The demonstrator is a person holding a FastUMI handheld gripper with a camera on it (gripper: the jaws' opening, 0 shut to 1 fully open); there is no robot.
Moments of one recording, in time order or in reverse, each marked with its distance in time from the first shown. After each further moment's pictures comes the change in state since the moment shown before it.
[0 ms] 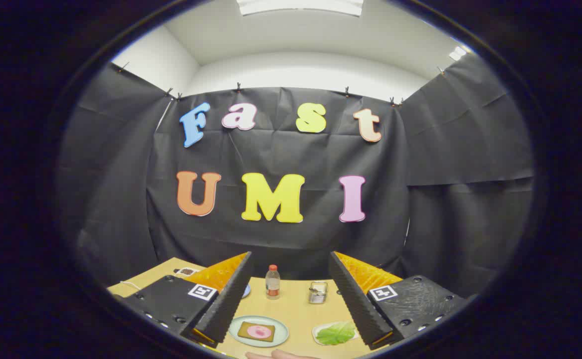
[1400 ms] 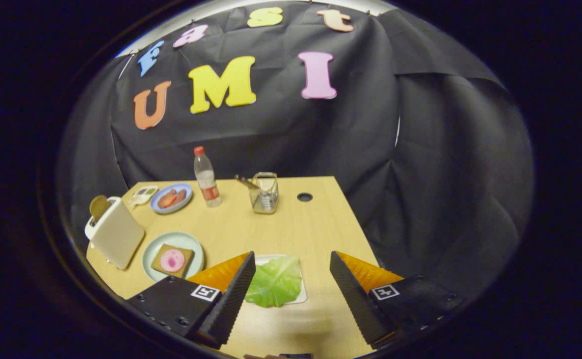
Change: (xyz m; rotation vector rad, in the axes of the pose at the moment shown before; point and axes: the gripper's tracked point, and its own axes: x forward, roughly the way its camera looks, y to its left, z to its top) arm 0.091 -0.203 -0.338 0.044 0.662 0.001
